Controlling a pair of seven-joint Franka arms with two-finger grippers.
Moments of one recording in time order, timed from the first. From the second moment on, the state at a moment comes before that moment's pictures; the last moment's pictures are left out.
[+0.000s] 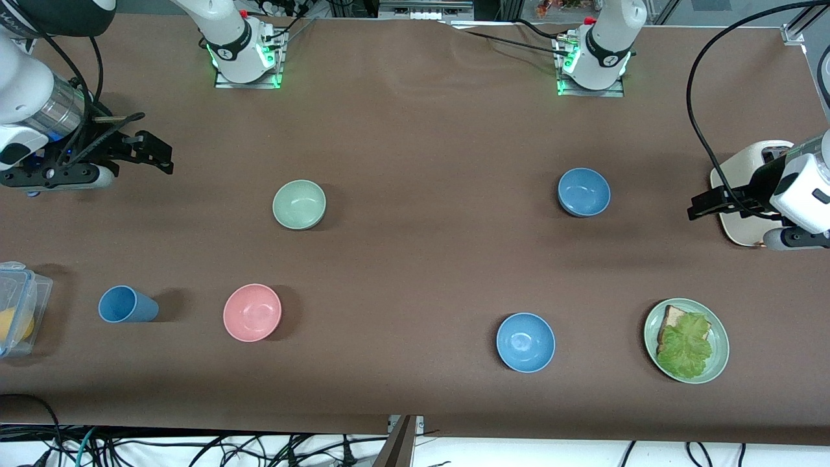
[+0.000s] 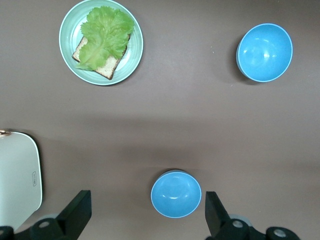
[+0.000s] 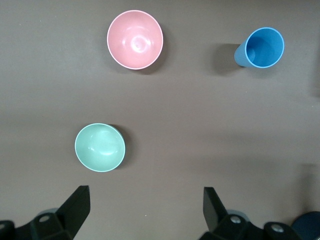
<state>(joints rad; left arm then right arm) -0.08 0.23 0.11 -1.45 -0.08 1.60 -0.06 0.15 0.03 -0.02 -1.65 0.01 1.65 0.07</state>
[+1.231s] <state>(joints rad) -0.08 0.23 0.11 -1.45 -0.08 1.60 -0.06 0.15 0.03 0.00 -1.65 0.01 1.63 0.07</state>
